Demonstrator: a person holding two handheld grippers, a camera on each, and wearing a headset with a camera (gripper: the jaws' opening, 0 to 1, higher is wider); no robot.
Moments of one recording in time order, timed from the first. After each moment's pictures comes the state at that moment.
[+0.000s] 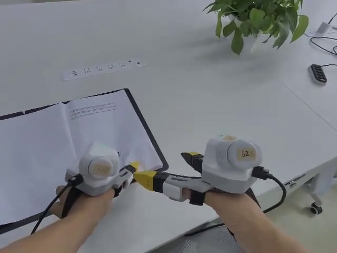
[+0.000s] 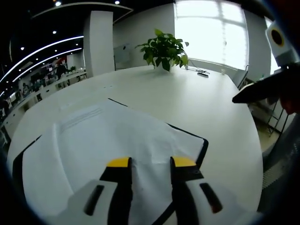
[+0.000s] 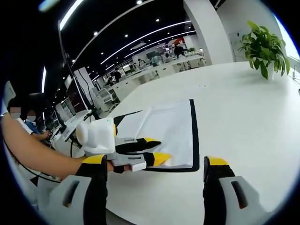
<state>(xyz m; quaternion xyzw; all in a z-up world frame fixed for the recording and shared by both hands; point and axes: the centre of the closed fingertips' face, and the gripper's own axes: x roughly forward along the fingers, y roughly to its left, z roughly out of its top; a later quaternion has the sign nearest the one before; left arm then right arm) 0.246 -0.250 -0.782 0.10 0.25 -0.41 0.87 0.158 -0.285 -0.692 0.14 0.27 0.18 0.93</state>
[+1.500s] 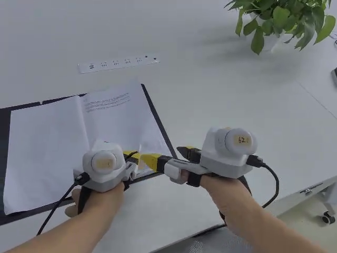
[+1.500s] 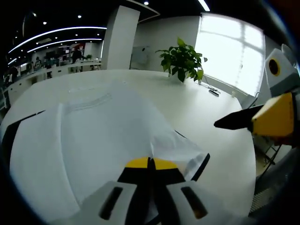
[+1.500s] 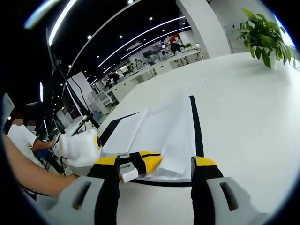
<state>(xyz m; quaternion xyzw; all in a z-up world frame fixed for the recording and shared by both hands) 0.251 -0.243 -0.780 -0.01 0.26 -0.37 0.89 0.210 -0.281 -0.715 0.18 0.29 0.18 0.92</state>
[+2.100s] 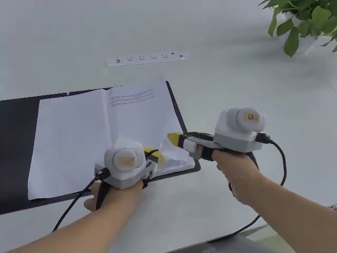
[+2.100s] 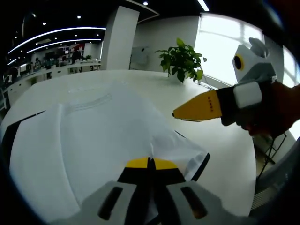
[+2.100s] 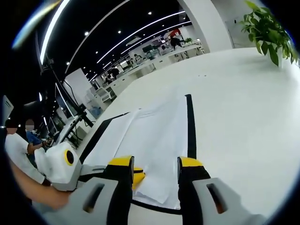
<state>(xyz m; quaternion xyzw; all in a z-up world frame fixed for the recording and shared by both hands) 0.251 -0.245 -0.781 -0.01 0.26 -0.37 0.89 0.261 -0.293 -0.742 0.18 0.31 0.19 0.91</state>
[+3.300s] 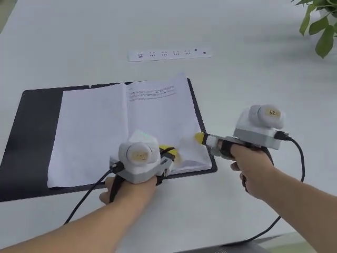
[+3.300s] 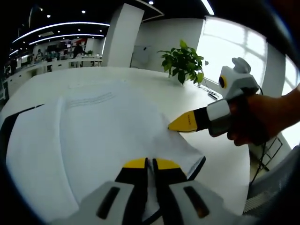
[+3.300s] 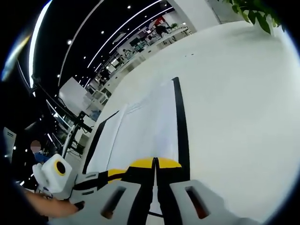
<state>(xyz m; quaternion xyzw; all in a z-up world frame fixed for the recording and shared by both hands) 0.248 -0.243 -0.779 -0.04 0.28 -0.37 0.89 0.260 -0.296 -0.759 0.27 0.37 0.17 0.87</state>
